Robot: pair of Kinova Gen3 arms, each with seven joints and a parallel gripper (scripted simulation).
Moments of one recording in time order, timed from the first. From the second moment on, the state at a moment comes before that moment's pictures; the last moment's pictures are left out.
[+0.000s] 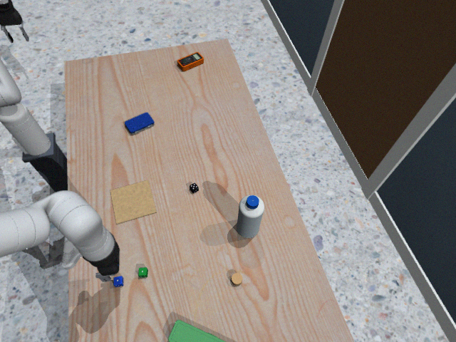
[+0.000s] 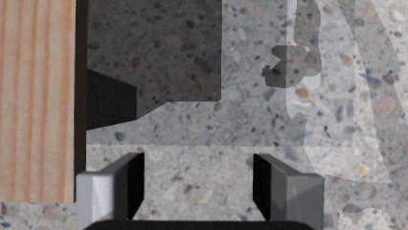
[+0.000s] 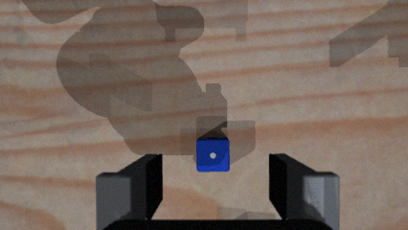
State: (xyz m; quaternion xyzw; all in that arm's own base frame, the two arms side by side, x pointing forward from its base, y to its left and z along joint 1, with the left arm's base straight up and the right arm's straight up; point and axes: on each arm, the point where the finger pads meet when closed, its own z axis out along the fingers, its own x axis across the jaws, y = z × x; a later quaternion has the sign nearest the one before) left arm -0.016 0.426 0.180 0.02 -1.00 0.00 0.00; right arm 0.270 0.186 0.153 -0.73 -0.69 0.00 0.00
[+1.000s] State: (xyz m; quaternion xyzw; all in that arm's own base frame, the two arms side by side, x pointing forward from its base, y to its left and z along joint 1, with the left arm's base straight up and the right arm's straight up) left arm -0.016 0.426 0.180 0.02 -1.00 0.00 0.00; right arm 0.270 0.185 0.153 -0.73 -0.68 0.00 0.00
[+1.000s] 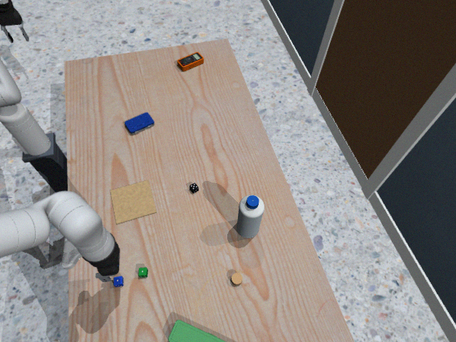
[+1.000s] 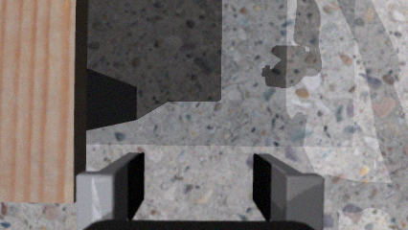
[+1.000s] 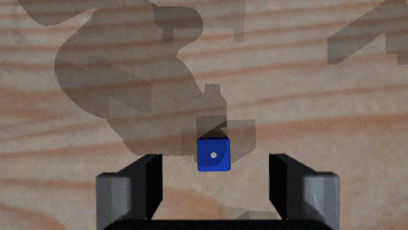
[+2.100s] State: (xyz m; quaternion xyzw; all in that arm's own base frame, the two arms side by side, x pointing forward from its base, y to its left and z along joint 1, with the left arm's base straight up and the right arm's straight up) left arm -0.016 0.426 0.180 0.02 -1.00 0.00 0.00; right arm 0.266 0.197 0.144 -0.87 -0.49 0.01 0.01
